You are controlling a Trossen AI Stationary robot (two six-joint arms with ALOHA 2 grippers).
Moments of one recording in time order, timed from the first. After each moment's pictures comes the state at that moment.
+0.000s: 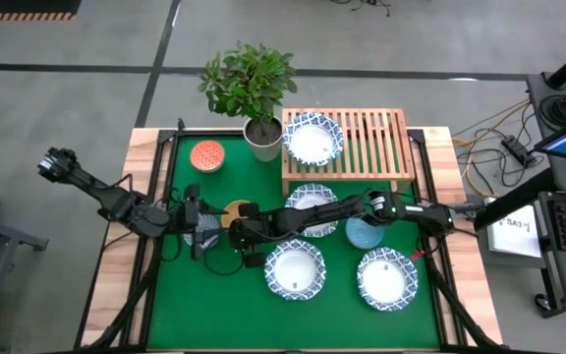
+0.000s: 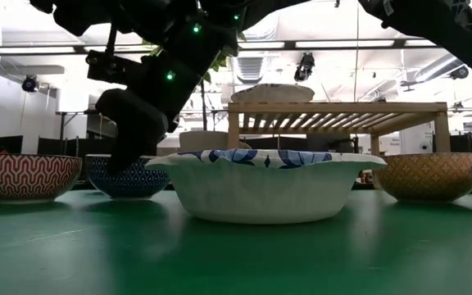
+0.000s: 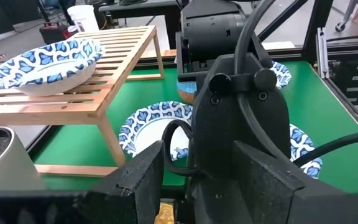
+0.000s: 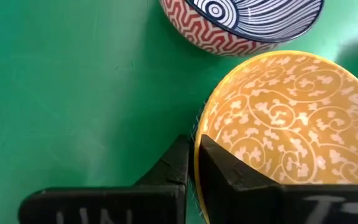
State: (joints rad) left arm -0.52 0.77 0.64 -0.24 -0.63 -0.14; right arm 0.11 2.47 2.17 -0.60 0.17 -0.17
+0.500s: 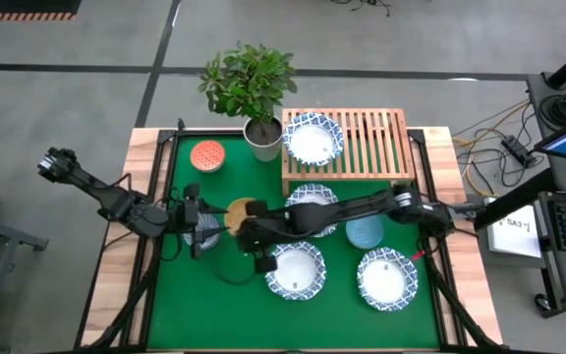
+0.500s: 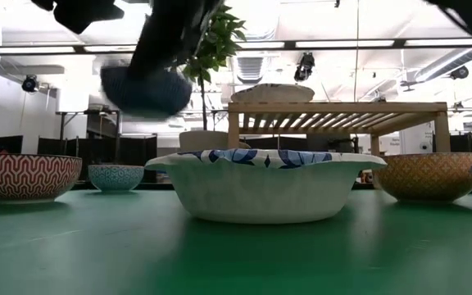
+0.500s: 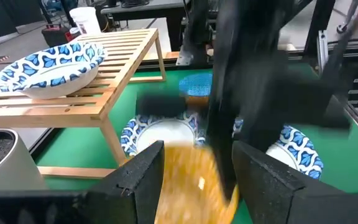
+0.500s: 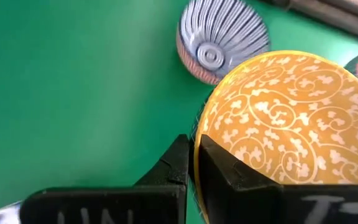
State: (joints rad) left arm -0.52 0.77 0.65 -0.24 -0.64 -0.13; right arm 0.18 2.24 2.17 -0.78 0.18 -0.15
